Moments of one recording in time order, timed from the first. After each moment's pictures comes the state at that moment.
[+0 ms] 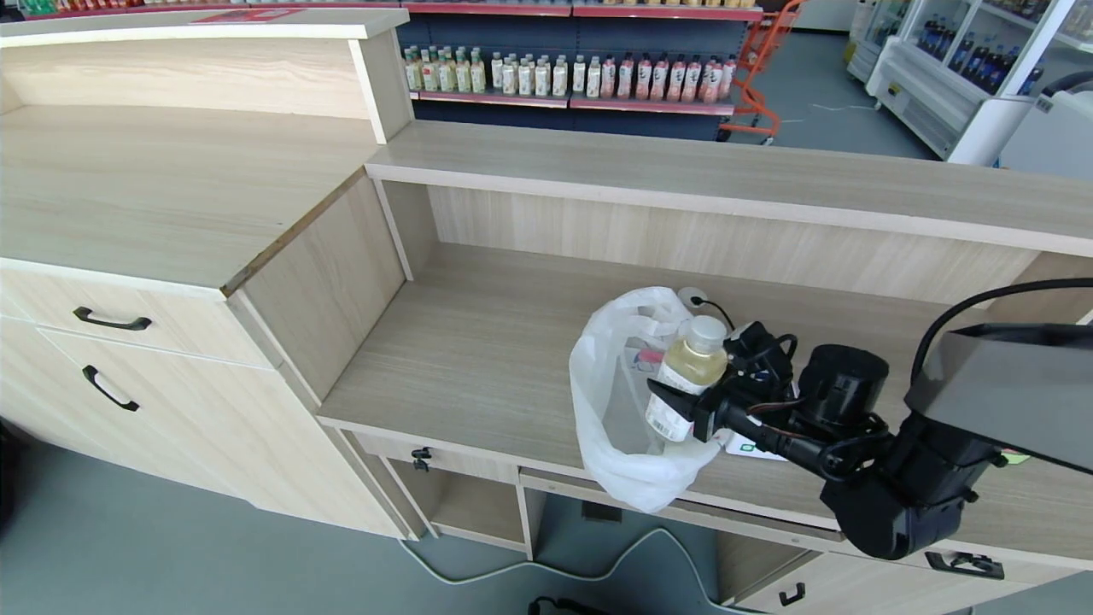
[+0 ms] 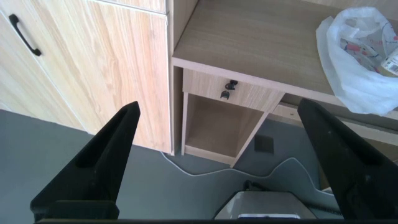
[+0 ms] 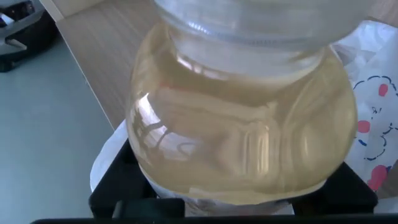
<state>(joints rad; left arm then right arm) -0.01 0.00 0.00 0.00 -0.02 -0.09 0.31 2.23 -0.69 -1.54 0.43 -0.16</state>
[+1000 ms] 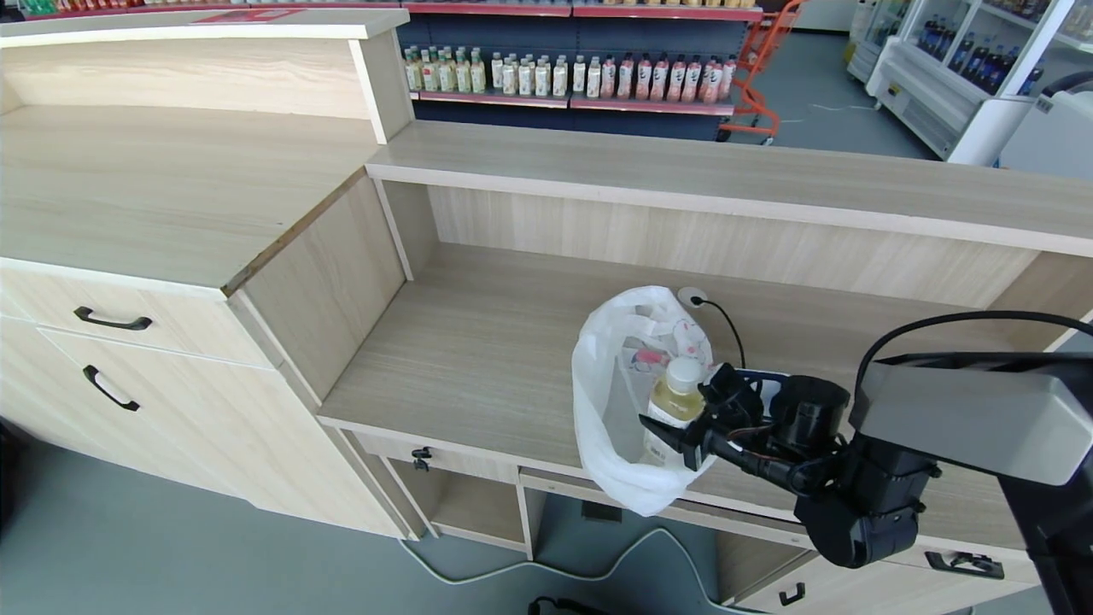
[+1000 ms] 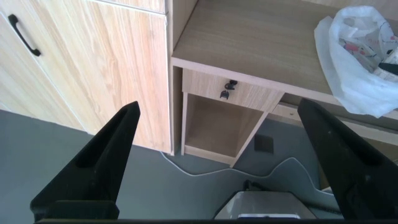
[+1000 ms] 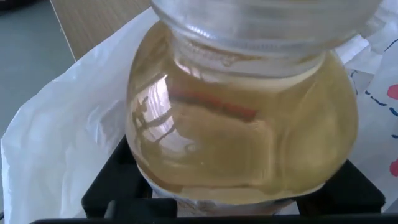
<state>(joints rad) -0.01 0.00 0.00 0.00 -0.02 -0.09 0.28 2.42 -0.75 -1.58 0.50 -0.34</state>
